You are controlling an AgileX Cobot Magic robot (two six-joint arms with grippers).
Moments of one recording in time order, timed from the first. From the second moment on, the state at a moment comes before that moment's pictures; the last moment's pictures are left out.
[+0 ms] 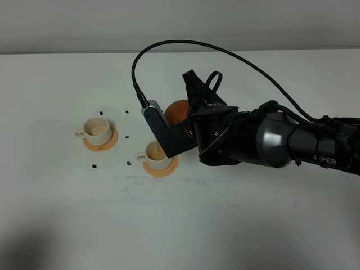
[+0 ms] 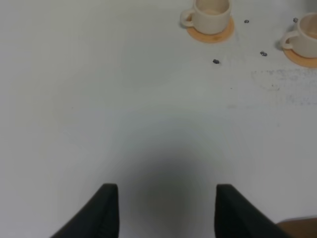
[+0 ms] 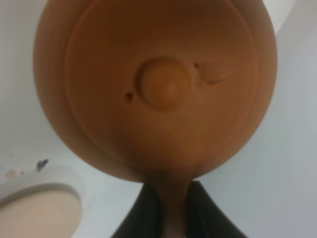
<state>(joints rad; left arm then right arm) 0.00 0.11 -0.51 -0.04 1.06 0.09 0.77 1.96 -1.25 -1.19 0.65 -0.41</state>
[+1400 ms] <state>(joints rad) 0.00 0.11 -0.51 -0.04 1.06 0.09 0.82 1.96 -1.25 -1.26 0.65 -0.41</state>
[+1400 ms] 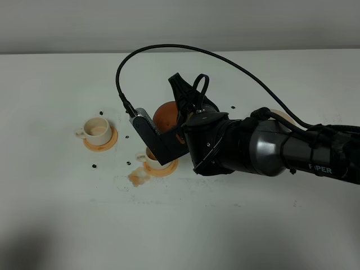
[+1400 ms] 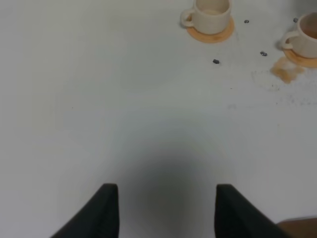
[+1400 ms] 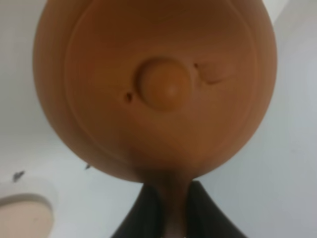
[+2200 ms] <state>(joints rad) 0.00 0.11 -0.51 -0.04 1.06 0.09 0.79 2.00 -1.25 -1.34 0.66 -0.38</state>
